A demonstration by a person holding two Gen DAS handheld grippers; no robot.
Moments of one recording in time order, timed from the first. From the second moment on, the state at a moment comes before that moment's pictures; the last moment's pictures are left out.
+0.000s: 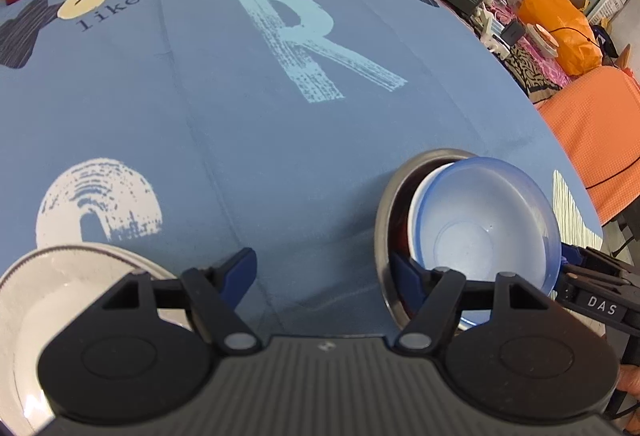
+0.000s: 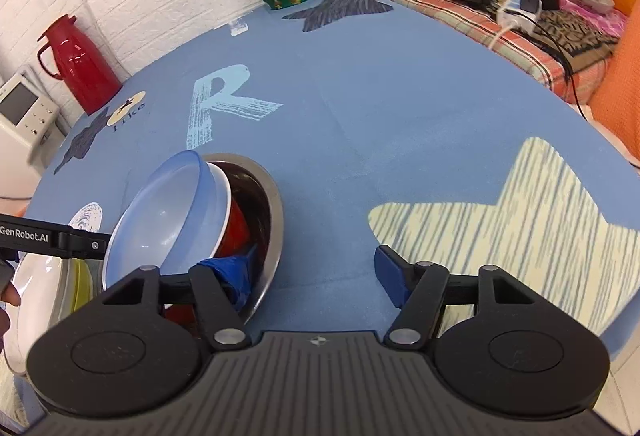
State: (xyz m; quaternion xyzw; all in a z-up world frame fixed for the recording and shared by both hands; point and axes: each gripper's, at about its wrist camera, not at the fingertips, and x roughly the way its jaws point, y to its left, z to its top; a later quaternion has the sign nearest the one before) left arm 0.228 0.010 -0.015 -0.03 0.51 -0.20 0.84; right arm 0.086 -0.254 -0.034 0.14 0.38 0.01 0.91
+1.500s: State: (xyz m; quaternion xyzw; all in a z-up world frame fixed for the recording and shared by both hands) left arm 0.233 0.032 -0.008 -0.16 0.49 -0.16 0.84; right arm 0.145 -0.242 -0.035 0.25 0.42 0.08 0.87
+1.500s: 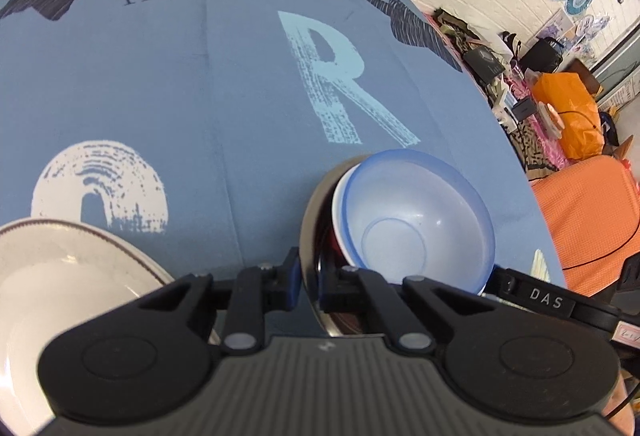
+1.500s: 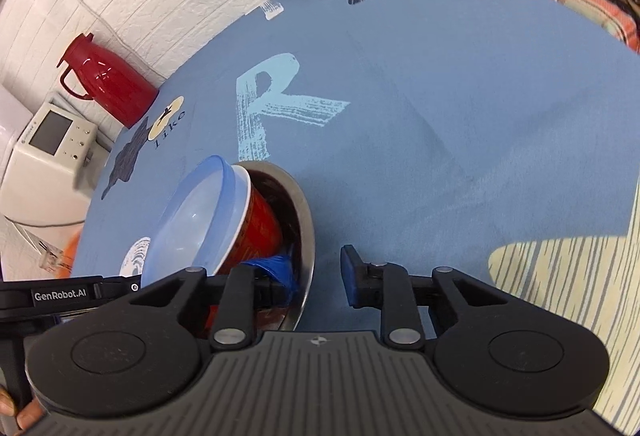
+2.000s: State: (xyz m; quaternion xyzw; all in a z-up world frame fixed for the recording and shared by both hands) left arm 0.232 0.042 -0.014 -0.16 0.47 -0.18 0.85; right arm 0.150 -0.227 -0.038 0.23 0.41 0.11 0.88
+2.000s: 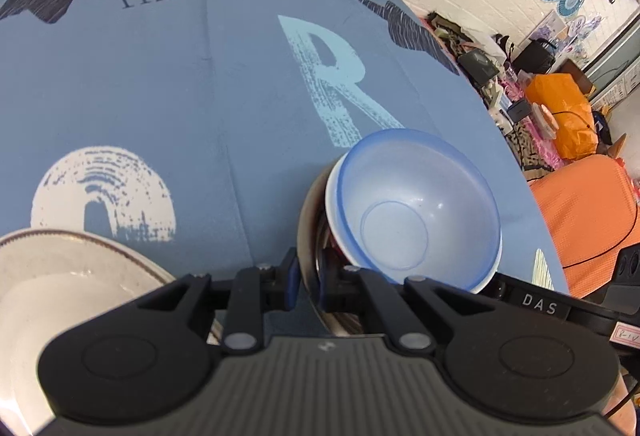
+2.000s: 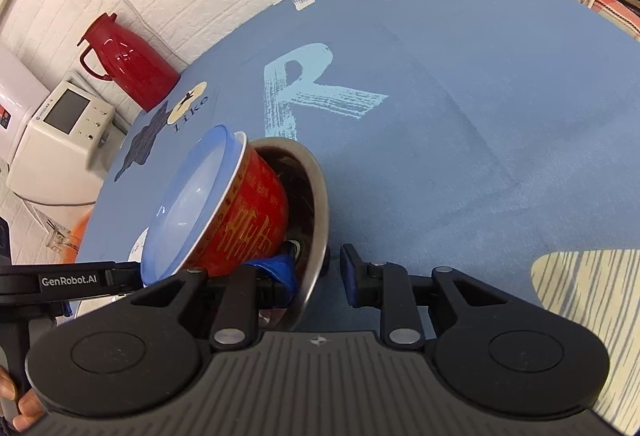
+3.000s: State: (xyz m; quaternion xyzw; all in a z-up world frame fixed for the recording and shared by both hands) left arm 0.126 0.157 0.053 -0.13 0.40 -0.03 0.91; right arm 0.122 -0.090 0.005 0.18 0.37 0.26 0.87
